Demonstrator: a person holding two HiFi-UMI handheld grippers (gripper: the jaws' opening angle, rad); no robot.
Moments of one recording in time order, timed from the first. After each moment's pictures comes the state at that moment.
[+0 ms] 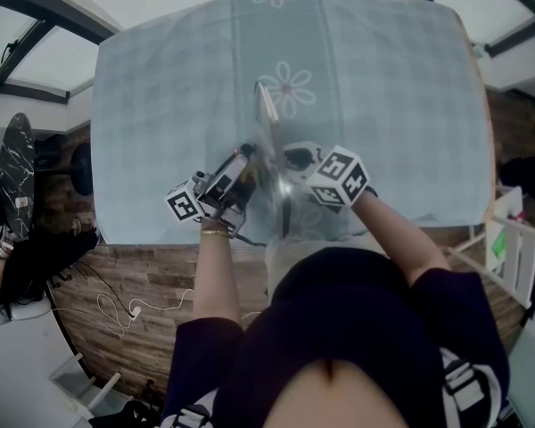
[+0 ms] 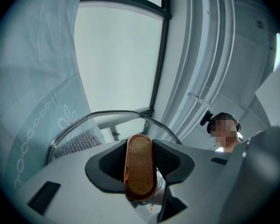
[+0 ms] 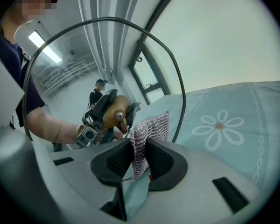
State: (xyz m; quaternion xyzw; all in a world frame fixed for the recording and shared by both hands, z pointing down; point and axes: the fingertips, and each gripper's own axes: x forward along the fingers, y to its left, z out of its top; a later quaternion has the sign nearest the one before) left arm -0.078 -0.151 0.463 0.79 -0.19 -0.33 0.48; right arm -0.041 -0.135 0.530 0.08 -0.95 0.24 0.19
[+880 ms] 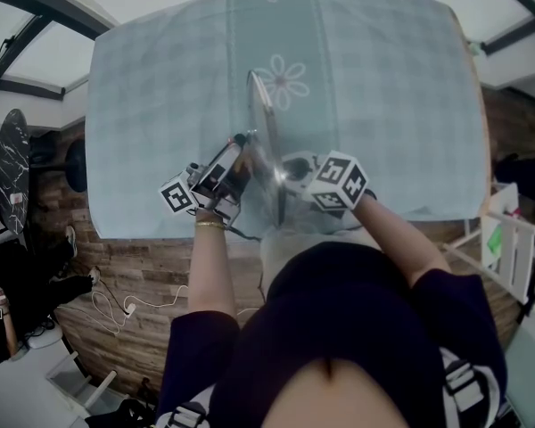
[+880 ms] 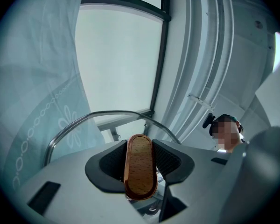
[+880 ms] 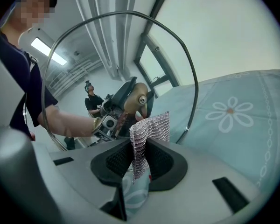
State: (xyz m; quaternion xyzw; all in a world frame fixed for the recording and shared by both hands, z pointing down) left arm -0.078 -0.153 0.460 0.79 -0.20 -0.34 0.48; right arm -0.032 -0.087 0.532 0.02 -0.94 0.27 0.21
